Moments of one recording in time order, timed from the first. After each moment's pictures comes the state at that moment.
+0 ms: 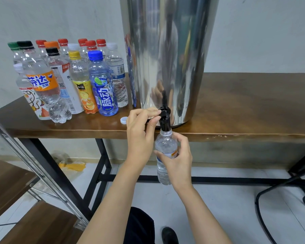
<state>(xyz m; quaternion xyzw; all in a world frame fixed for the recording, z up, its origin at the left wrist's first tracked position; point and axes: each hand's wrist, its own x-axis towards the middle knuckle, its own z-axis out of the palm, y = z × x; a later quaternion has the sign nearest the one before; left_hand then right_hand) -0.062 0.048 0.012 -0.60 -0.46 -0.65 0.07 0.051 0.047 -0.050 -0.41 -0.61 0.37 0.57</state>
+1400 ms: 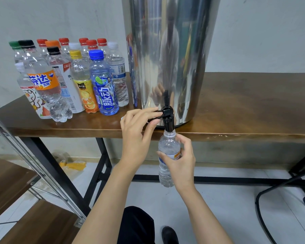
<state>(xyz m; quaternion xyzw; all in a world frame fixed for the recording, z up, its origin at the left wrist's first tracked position) -0.076 0.035 0.015 -0.63 -0.51 -0.57 0.08 0.056 0.046 -0.056 -0.41 -0.60 0.37 0.57</state>
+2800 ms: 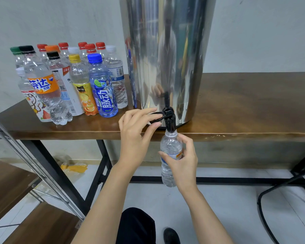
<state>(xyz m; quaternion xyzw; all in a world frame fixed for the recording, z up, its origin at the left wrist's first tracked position) -0.073 0.032 0.020 -0.65 -0.51 -0.56 0.12 0.065 0.046 -0.052 -0.41 -0.60 0.36 0.59</state>
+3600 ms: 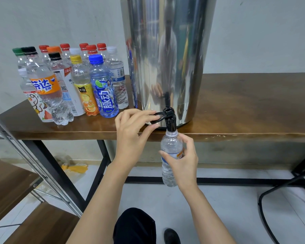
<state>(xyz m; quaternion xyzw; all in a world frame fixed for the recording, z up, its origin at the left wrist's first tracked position) -0.085 0.029 0.024 -0.66 -0.51 -0.53 0.15 0.065 0.047 -0.051 -0.41 -0.60 0.37 0.59</state>
